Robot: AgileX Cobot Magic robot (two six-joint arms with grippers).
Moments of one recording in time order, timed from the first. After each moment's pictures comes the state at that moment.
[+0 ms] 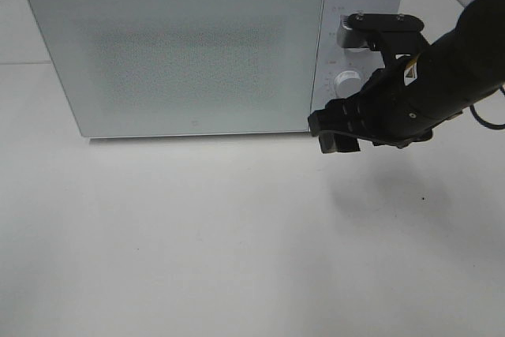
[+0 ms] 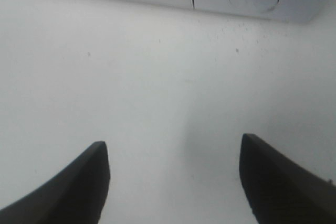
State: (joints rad) left arm -0.18 -0.01 -0.51 -0.03 1.05 0.08; right arm 0.47 1.59 -0.86 -0.05 0.36 0.21
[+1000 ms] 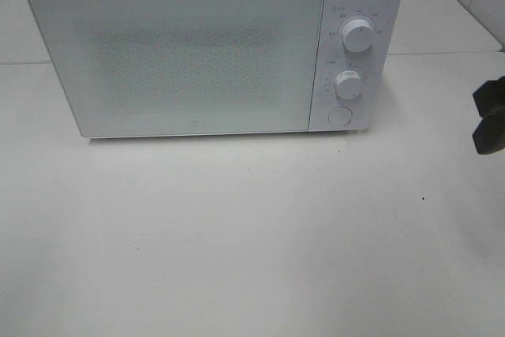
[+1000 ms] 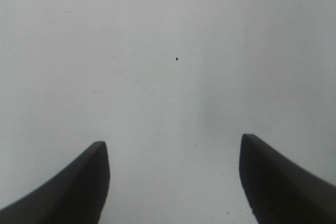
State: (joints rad) left arm -0.18 -0.01 -0.51 -0.03 1.05 0.08; right arm 0.17 1.15 -0.80 -0.04 0.82 0.12
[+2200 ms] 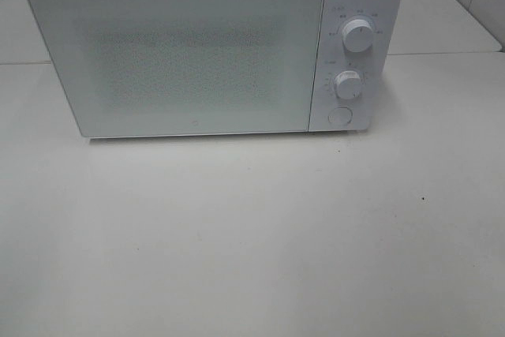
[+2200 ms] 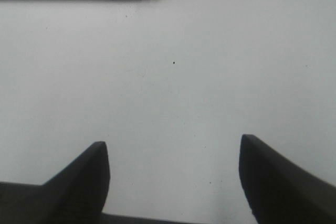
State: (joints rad) left arm -0.18 -0.01 -0.51 -0.03 1.05 0.09; right arm 0.17 0.21 -0.51 -0.05 1.00 0.04
